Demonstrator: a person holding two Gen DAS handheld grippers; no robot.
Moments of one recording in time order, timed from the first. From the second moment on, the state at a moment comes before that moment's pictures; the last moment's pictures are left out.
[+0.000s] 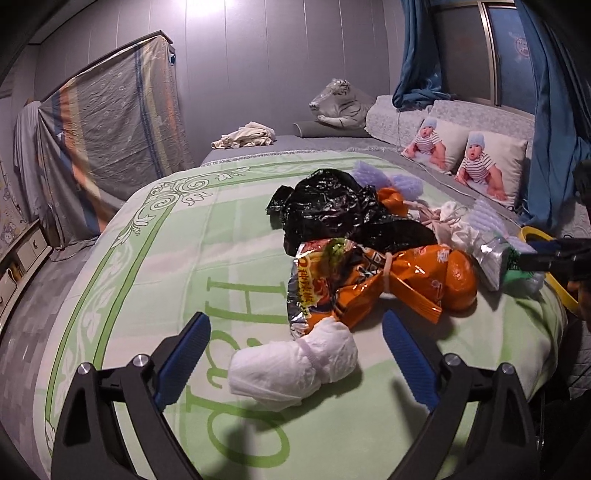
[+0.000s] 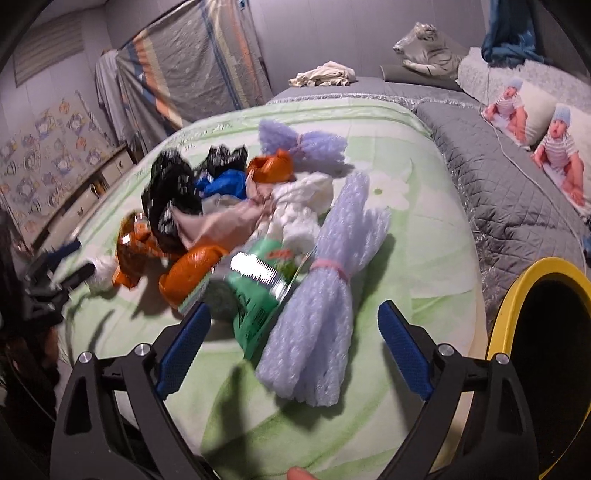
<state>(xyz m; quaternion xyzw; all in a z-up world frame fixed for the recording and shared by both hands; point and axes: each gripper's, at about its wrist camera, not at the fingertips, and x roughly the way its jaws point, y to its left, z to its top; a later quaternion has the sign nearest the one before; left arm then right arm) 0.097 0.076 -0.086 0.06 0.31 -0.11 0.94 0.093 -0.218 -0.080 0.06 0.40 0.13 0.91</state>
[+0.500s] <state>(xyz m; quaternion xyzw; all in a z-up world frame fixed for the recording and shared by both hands) 0.124 0.069 -0.107 0.11 0.37 -0.19 0.90 0.151 -0.244 -0.097 0.17 0.47 0.13 0.86</state>
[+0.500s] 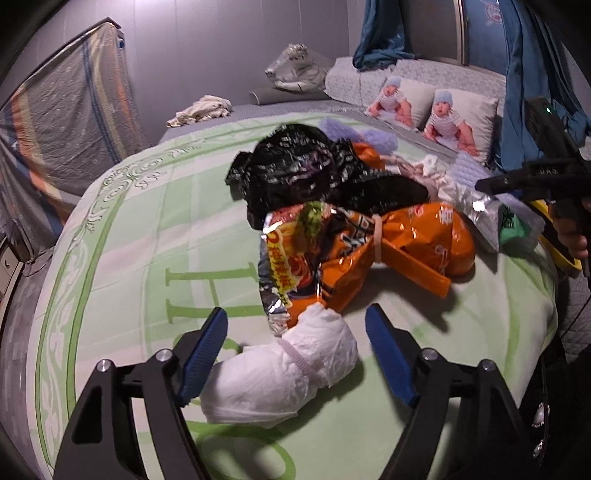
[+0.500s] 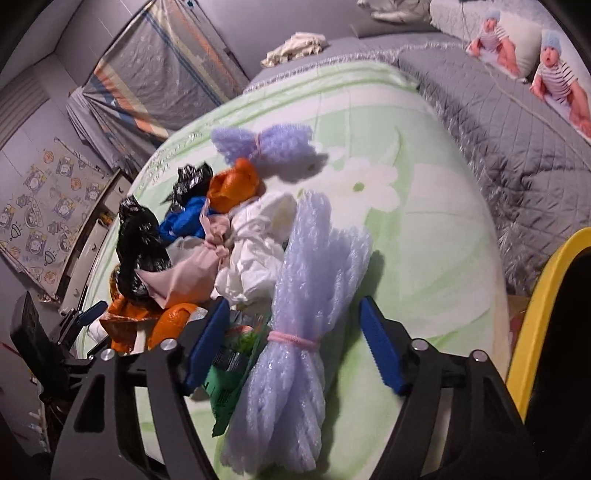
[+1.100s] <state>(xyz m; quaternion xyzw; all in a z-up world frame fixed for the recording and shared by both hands) 0.112 0.080 -0.098 0.07 0.37 -0.17 0.91 0.140 -0.253 -0.094 0.18 0.46 0.12 0.86</state>
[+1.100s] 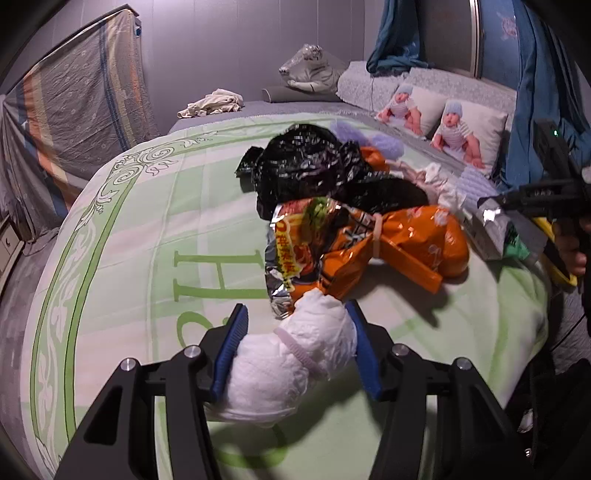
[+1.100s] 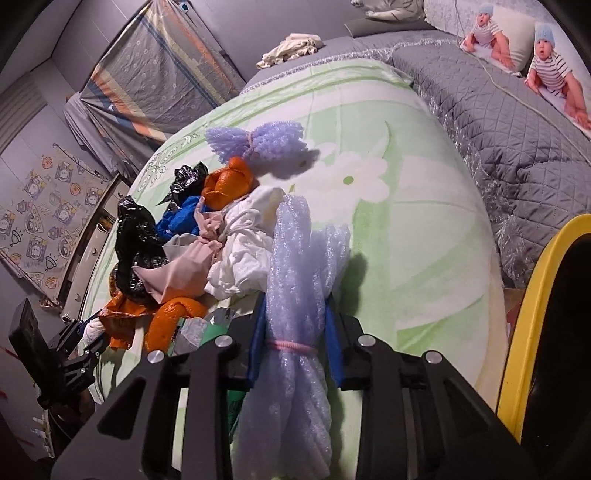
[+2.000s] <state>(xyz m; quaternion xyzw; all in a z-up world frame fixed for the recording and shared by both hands) 0.078 0.038 -0.028 -0.01 0.29 -0.23 0.93 0.102 -0.302 -0.044 0.25 0.35 0.15 0.89</state>
